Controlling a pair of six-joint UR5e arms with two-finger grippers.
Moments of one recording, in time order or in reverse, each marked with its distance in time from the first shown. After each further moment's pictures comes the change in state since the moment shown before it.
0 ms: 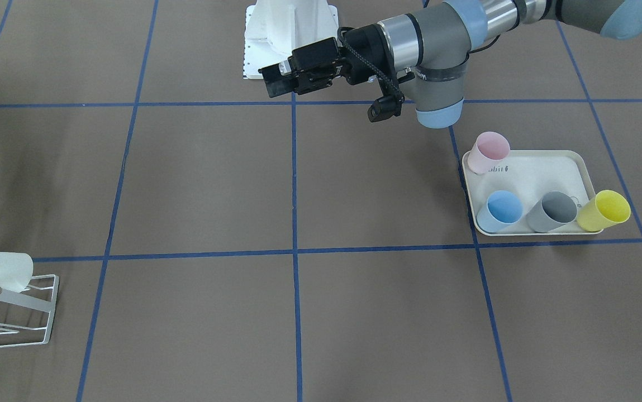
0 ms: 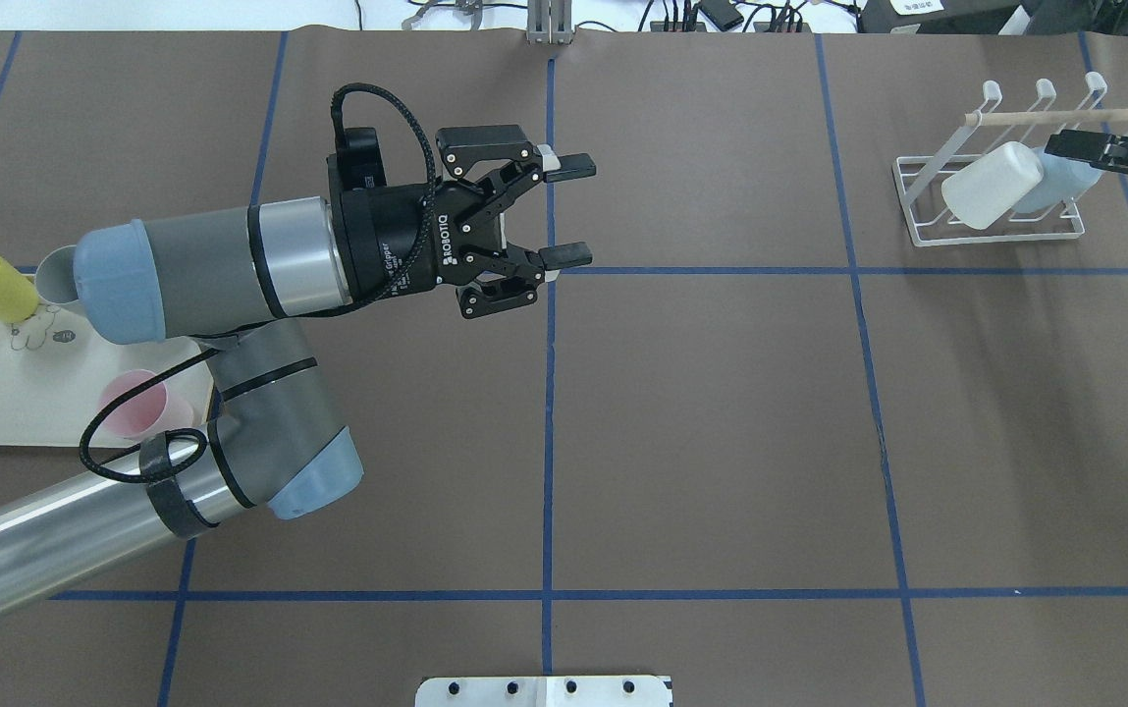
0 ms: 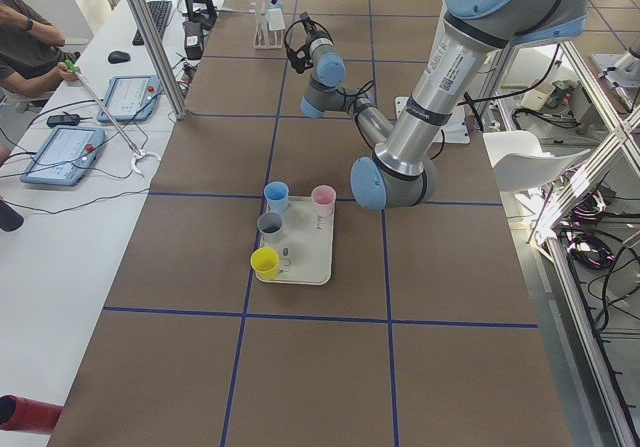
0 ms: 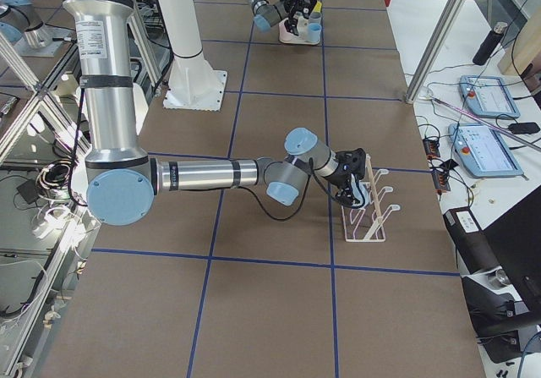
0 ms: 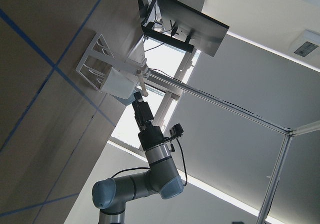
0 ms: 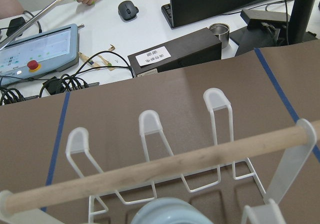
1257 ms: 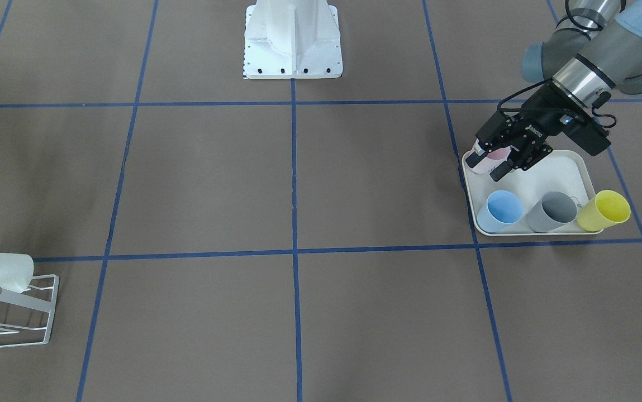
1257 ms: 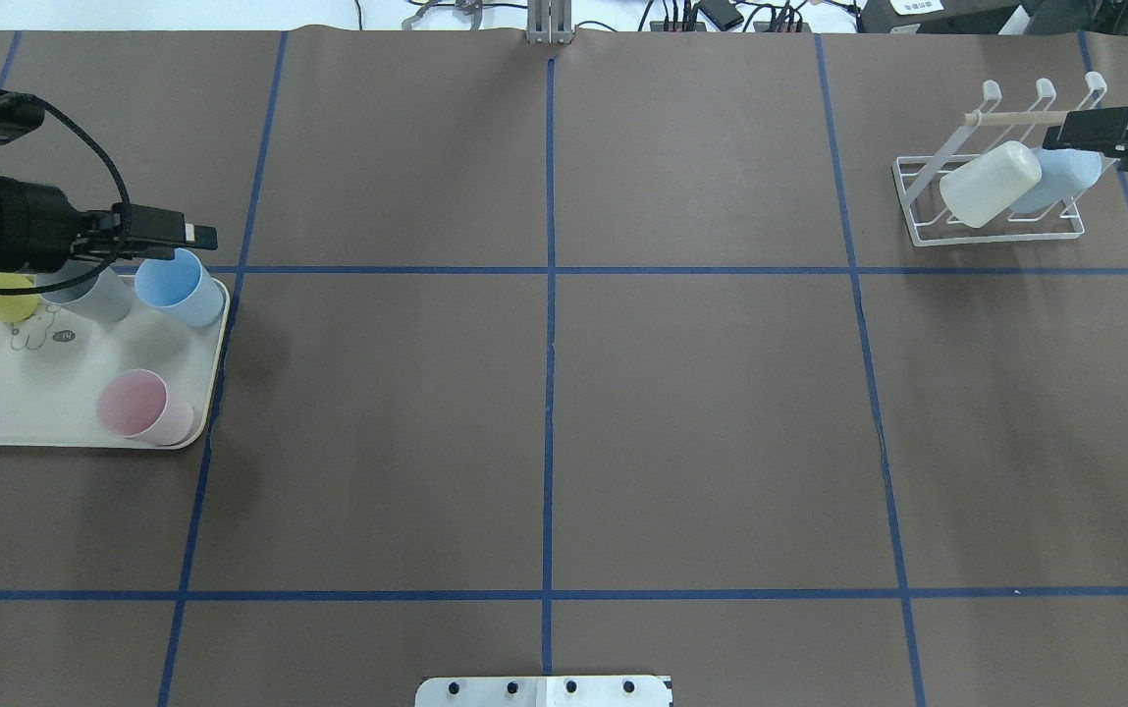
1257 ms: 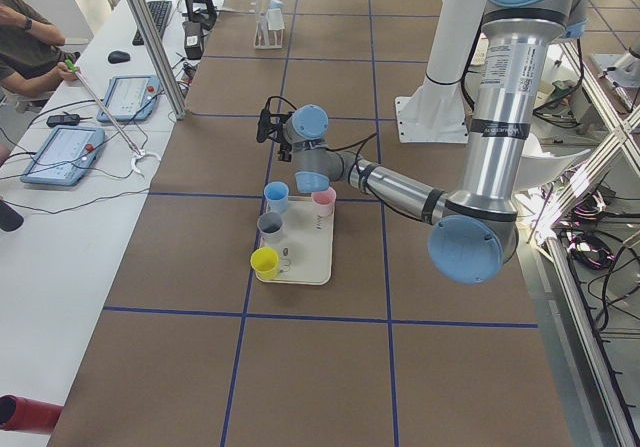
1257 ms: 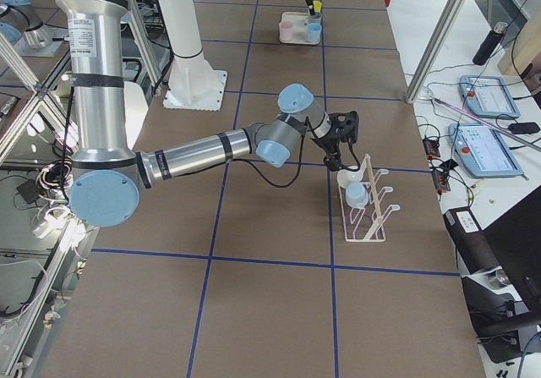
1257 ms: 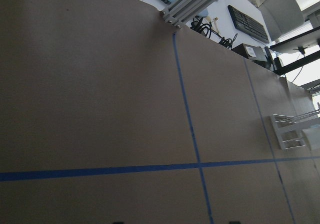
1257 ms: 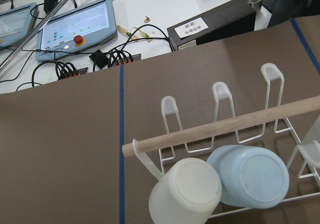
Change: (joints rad) left arm -0.339 0.548 -0.272 0.672 -0.350 1.160; right arm 0.033 -0.050 0.327 -0.307 0.188 0.001
